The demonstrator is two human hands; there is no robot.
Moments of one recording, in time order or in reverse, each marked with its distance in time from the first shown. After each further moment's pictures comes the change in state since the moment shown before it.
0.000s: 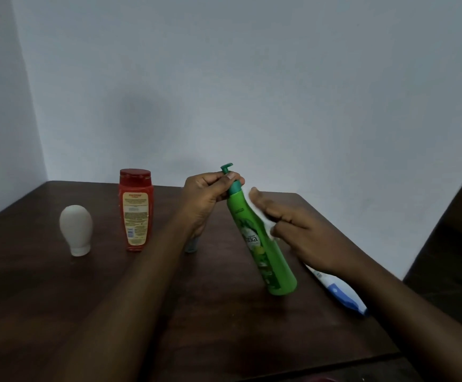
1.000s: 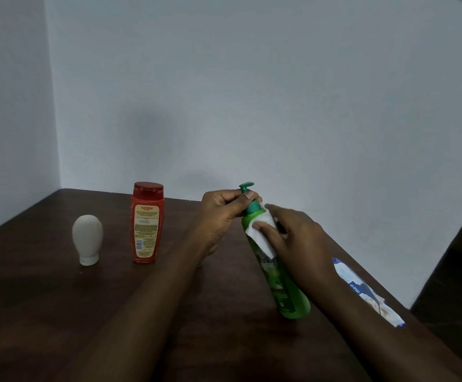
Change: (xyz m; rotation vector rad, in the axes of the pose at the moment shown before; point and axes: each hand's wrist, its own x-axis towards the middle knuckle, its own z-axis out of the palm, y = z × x) left_hand -0.010 0.009 0.012 0.041 -0.045 0.024; right_hand 0.026 0.012 0.035 -0.422 0.612 -0.098
